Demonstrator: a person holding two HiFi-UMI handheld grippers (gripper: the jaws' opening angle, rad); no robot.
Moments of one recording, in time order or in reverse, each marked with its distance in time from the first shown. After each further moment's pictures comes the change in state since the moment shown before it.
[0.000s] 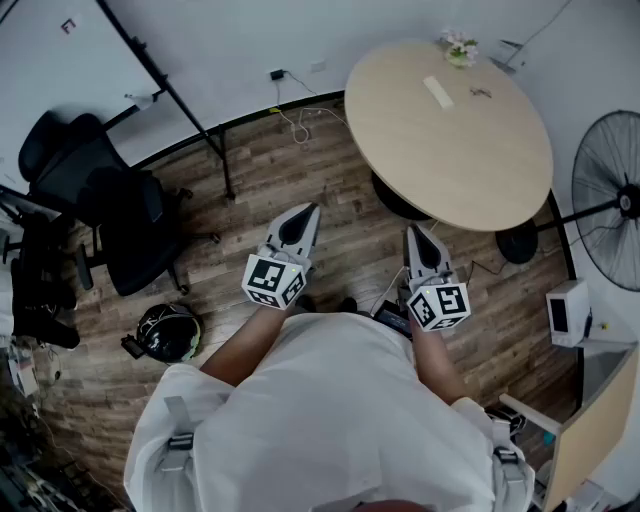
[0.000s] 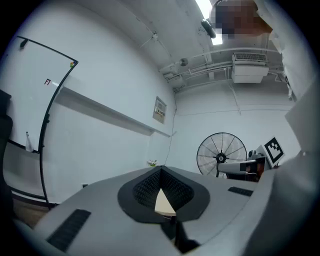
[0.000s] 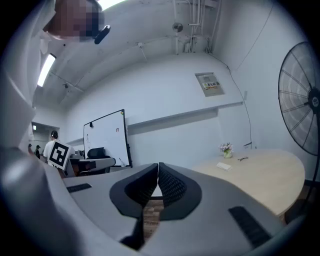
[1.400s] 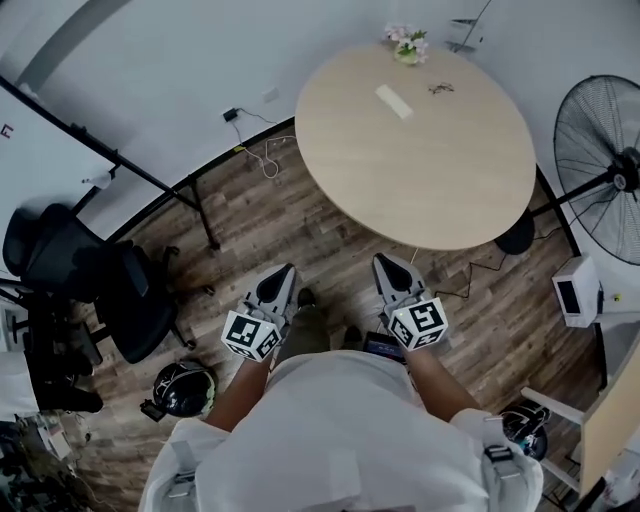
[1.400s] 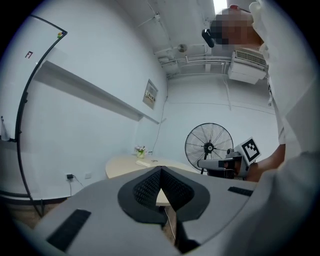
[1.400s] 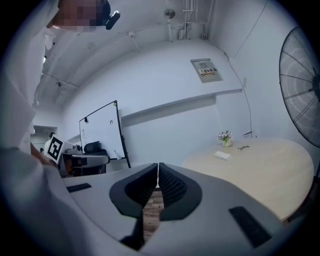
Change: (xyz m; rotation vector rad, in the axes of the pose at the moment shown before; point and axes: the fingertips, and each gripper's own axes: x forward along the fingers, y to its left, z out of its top) left arm 0.088 0.018 -0.049 0.020 0.123 -0.088; right arm 0.093 -0.088 -0.041 0.021 0.088 0.091
